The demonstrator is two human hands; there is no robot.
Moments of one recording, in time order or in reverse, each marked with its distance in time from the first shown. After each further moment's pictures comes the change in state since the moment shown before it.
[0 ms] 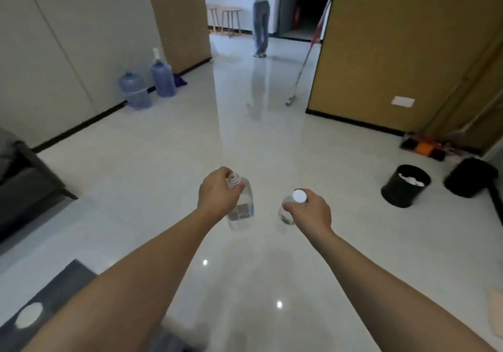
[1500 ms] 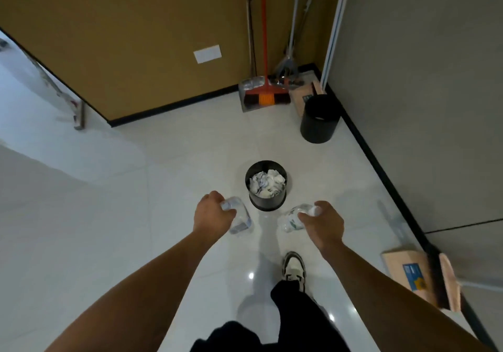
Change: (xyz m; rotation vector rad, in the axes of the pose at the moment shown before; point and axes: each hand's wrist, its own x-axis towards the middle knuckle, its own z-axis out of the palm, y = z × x) left_hand 0.424 0.571 0.899 0.310 -0.743 0.219; right_hand 0.762 0.428 -0.570 0.090 0.437 0.768
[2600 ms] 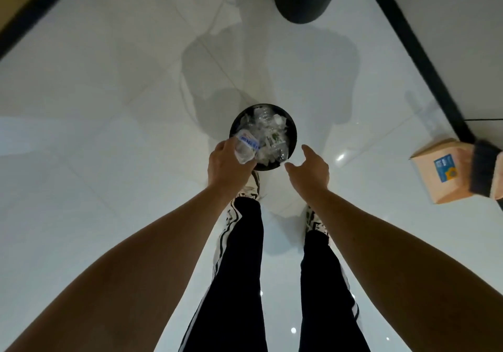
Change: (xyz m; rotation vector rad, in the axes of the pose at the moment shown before) left_hand 0.372 -0.018 0.193 0.115 -0.475 0.179; right_hand 0.296 -0.033 0.238 -0.115 -0.020 0.438
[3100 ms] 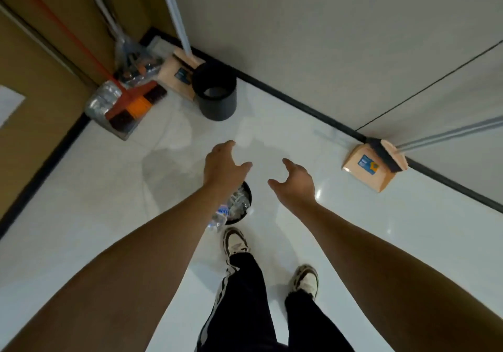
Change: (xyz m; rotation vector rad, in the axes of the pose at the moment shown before) left_hand -0.081 0.213 -0.107 0.176 -0.109 0.500; right_hand -0.145 -0.013 -0.180 0.246 0.290 -0.018
